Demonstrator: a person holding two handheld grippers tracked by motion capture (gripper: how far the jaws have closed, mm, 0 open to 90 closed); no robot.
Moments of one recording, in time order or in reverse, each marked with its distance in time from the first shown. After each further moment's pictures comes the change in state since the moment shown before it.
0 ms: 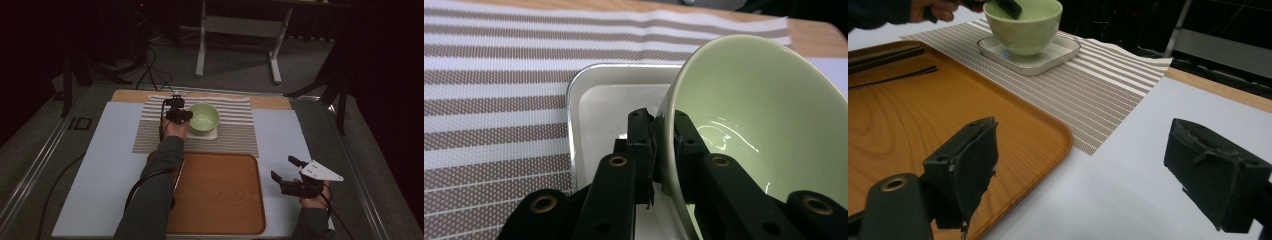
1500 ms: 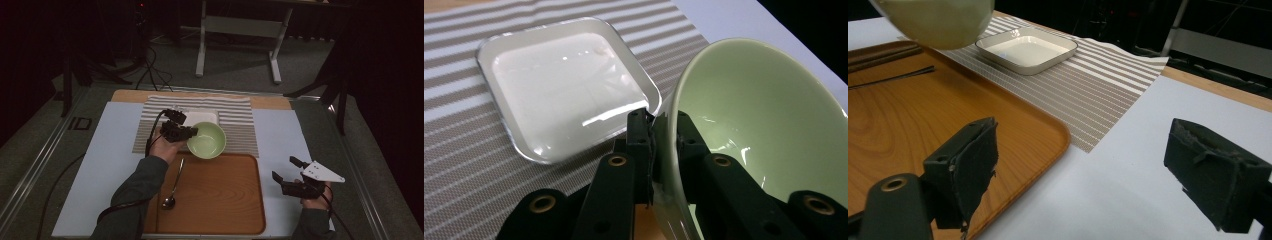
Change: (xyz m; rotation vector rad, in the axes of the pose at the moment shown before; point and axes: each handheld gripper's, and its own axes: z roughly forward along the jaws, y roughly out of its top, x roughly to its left) left arm -0.034 -0.045 -0.092 0.063 -0.221 0.275; right arm 0.000 -0.001 -0.003 0.000 -0.009 0.003
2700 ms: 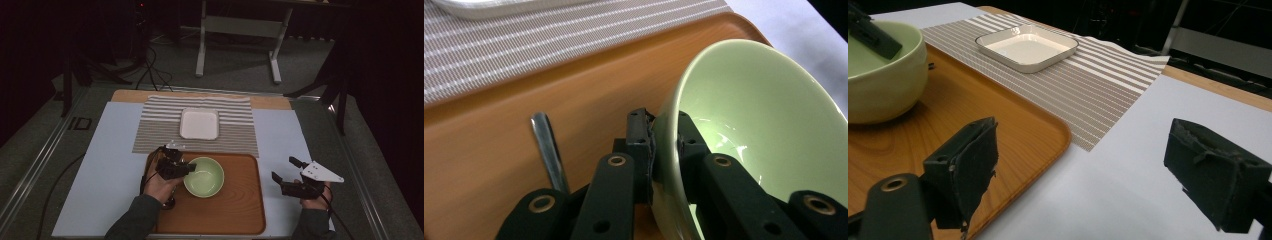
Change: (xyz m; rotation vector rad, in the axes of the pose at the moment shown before) left arm -0.023 -0.093 -0.003 0.065 -0.089 -0.050; right arm 0.001 0.000 0.001 0.005 -0.001 -0.008
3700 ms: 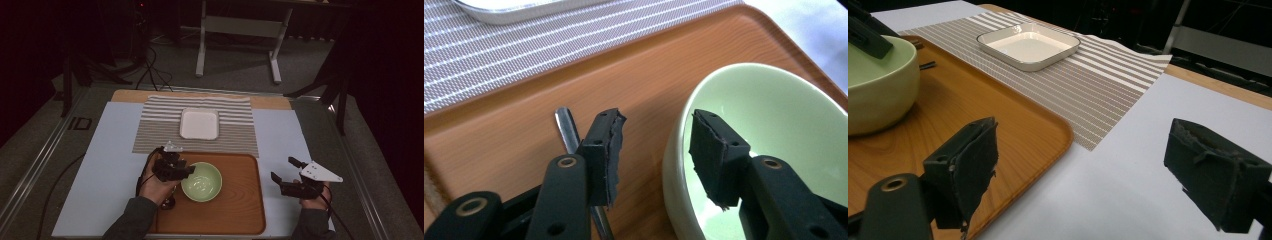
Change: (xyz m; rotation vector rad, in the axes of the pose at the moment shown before) left arm 0.003 -0.004 -0.008 -0.014 0.057 0.058; right arm 0.001 0.000 0.002 0.005 0.004 -0.003
